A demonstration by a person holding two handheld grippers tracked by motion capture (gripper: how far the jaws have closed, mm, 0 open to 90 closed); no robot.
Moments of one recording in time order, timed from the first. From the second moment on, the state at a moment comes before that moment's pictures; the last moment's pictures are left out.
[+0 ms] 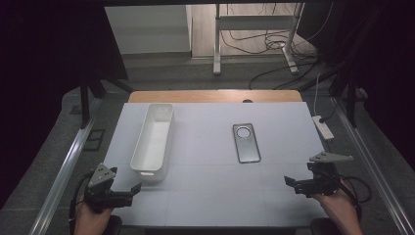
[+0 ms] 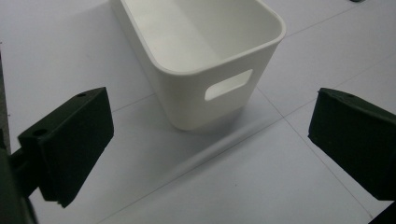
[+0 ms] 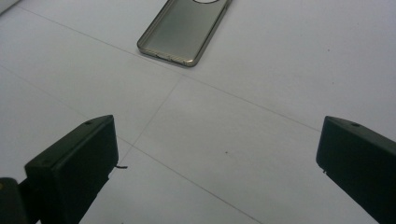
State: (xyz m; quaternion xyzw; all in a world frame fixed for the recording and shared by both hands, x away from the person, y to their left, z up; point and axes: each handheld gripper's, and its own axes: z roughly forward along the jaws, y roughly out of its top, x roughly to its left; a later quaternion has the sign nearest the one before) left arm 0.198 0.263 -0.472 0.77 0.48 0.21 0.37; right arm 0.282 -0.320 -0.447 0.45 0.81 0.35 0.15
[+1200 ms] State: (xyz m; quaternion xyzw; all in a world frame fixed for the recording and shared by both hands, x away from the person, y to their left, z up) left arm 0.198 0.261 -0.472 0.77 0.48 0.21 0.36; right arm 0.318 -0.299 -0.443 0.43 0.83 0.33 0.13
